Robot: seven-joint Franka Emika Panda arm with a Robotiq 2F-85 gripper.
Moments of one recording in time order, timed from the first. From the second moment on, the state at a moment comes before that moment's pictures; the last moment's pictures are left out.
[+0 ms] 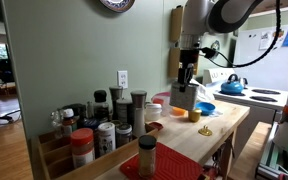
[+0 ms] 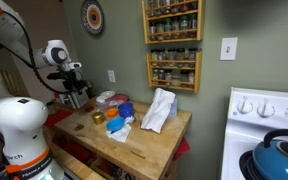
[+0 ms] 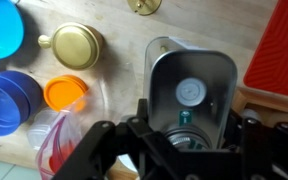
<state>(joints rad) 0.29 -0.32 0.36 -2.54 0.02 2.32 0.32</state>
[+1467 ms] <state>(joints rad) 0.38 -0.22 0.32 -2.49 -0.07 2.33 -0.44</state>
